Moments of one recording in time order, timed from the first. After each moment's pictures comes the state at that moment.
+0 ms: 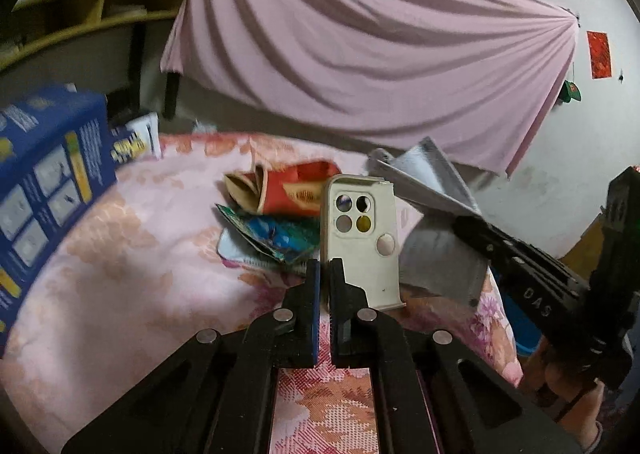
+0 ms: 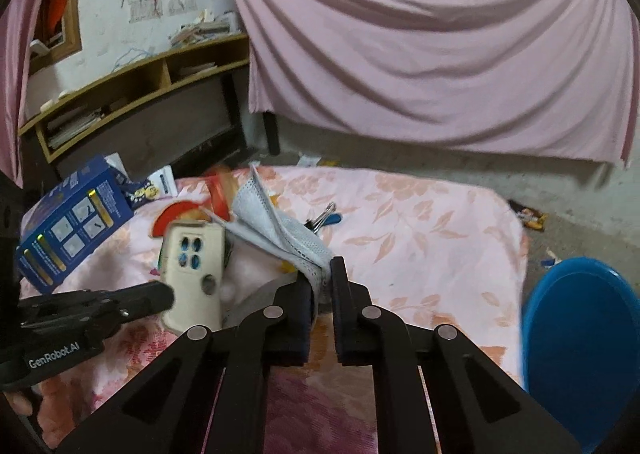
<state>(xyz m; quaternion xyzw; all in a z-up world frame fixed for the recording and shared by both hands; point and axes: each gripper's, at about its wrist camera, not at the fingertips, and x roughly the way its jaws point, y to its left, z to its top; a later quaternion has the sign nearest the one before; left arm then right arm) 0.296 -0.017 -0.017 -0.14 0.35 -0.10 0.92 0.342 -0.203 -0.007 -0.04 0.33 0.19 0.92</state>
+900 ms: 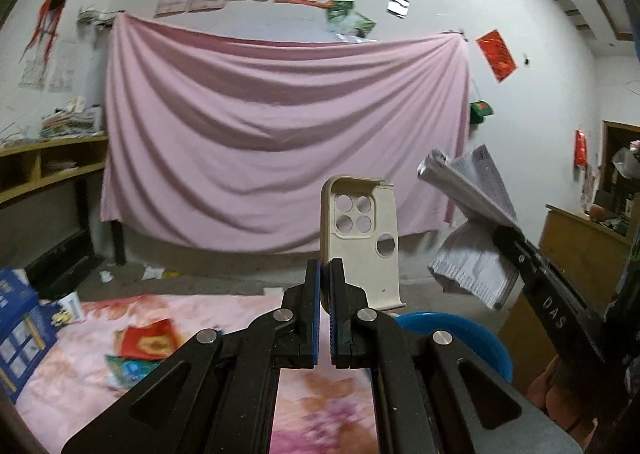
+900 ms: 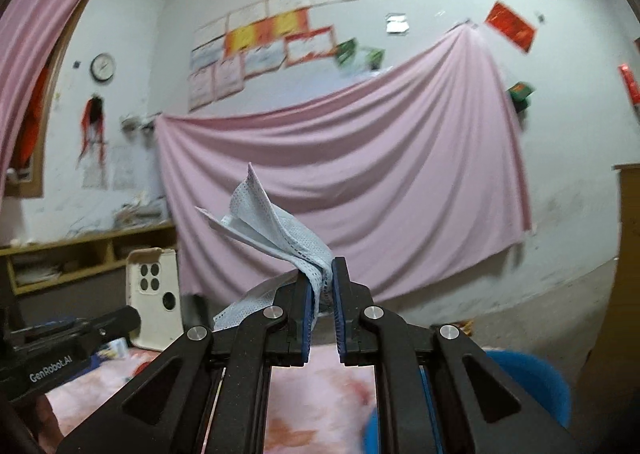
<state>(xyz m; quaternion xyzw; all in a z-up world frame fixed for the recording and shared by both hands) 0.266 -0.168 0.095 -0.04 0.14 -0.18 0.97 0.251 -0.344 0.077 0.06 0.01 0.03 1.00</state>
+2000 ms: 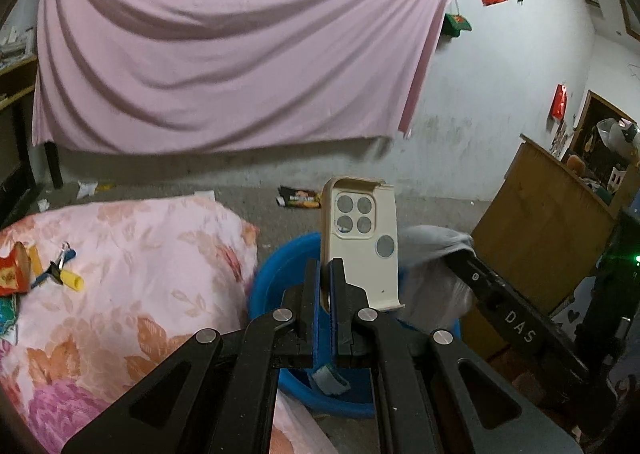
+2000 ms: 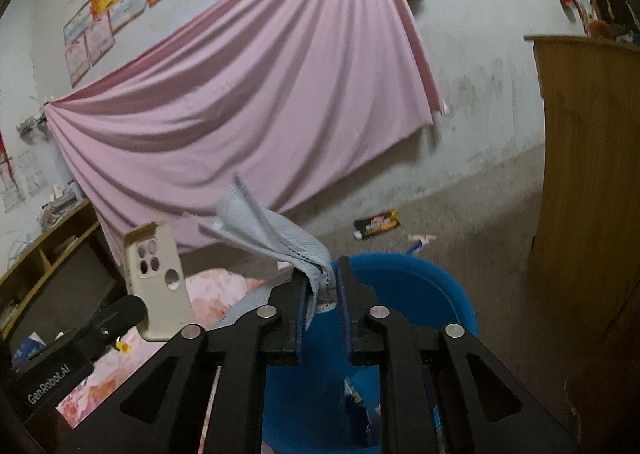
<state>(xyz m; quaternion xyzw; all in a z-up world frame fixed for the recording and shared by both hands) 0.328 -0.297 0.036 -0.05 0.33 -0.26 0.91 0.277 -0.477 0.023 0.17 0.23 -0.08 0.96</state>
